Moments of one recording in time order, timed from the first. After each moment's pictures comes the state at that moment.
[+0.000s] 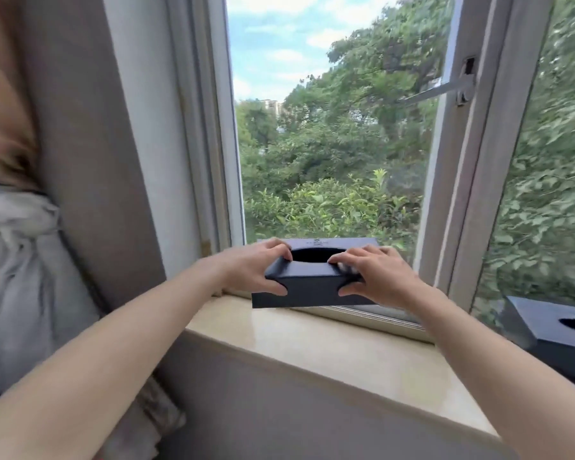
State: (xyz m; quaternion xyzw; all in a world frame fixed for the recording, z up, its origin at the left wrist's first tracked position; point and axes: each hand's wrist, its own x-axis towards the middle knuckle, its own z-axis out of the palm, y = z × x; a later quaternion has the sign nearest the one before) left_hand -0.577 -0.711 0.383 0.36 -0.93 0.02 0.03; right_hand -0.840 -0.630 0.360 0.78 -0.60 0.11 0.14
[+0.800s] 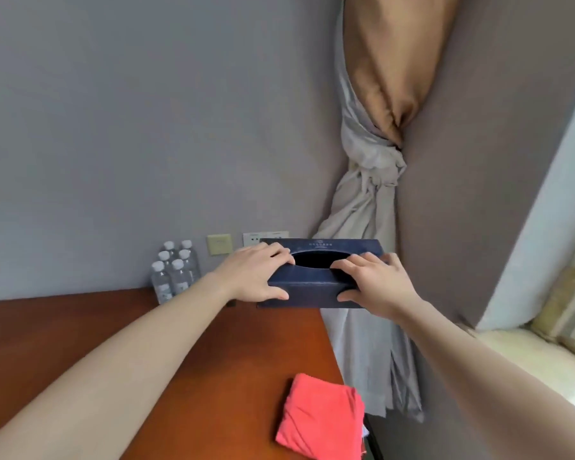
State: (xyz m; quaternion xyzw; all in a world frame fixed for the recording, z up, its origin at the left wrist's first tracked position) left_hand -0.144 -0.528 0.319 0.78 -0.62 0.10 0.00; right_hand -0.340 -0.704 0.304 0.97 -0.18 0.12 0.10
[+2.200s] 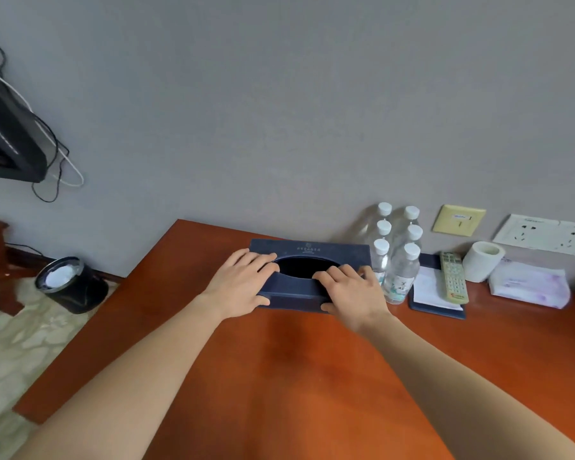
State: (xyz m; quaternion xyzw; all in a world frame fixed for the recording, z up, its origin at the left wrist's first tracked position) left_hand 0.266 -0.190 0.158 0.91 -0.41 0.02 -0.09; right_hand 0.170 -0.416 0.146 1.00 0.04 0.01 -0.01
